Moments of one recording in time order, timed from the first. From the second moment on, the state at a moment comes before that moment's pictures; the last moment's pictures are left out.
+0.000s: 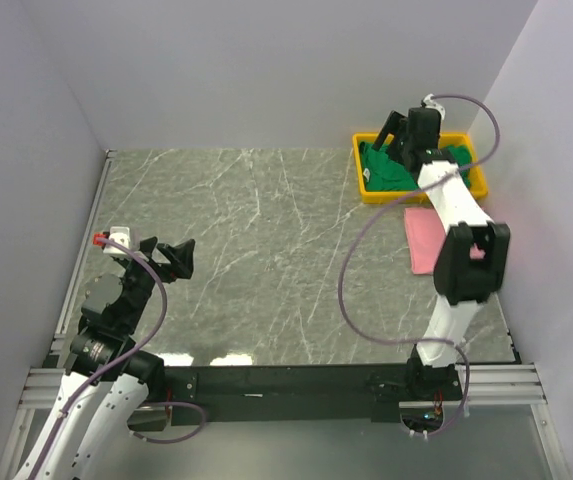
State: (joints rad) left arm -0.33 0.33 0.54 -0.20 -0.12 -0.29; right arm 0.05 1.80 1.59 -0.28 0.09 0.46
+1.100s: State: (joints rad) left arm -0.33 0.34 0.54 -0.20 -0.15 -0.28; right arm -0.04 2.49 2.20 -0.62 -0.06 0.59
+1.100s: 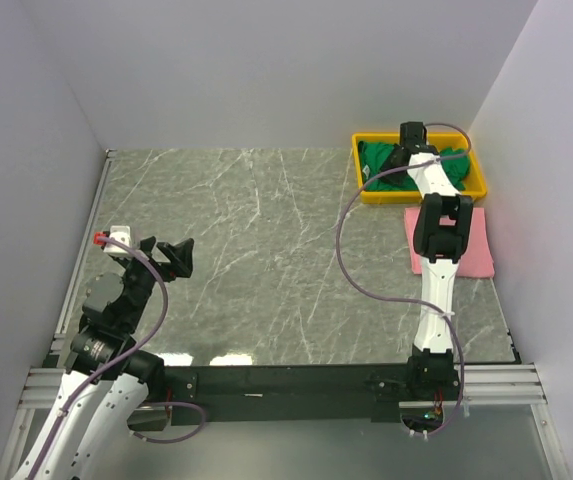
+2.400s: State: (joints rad) left arm -0.34 0.27 0.54 -0.21 -0.16 -0.28; right arm 0.50 1.69 1.37 -0.26 -0.05 0.50
